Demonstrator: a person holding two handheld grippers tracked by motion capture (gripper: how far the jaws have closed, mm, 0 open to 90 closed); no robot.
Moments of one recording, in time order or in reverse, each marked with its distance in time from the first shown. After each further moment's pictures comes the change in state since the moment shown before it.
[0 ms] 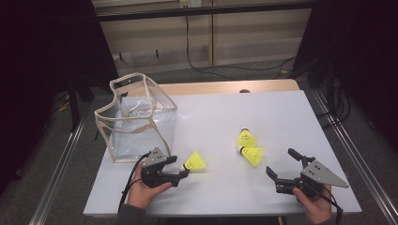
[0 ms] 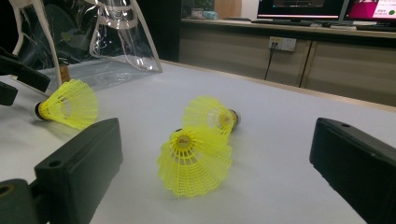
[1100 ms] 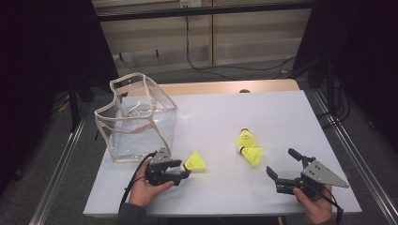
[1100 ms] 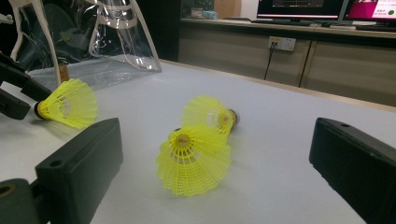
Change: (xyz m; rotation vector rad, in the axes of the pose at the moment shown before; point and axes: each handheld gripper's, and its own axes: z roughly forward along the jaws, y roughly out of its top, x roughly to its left) left arm 0.002 0.000 0.012 0.092 -0.018 0.044; right arm -0.001 0.000 0.000 0.001 0.000 -0.004
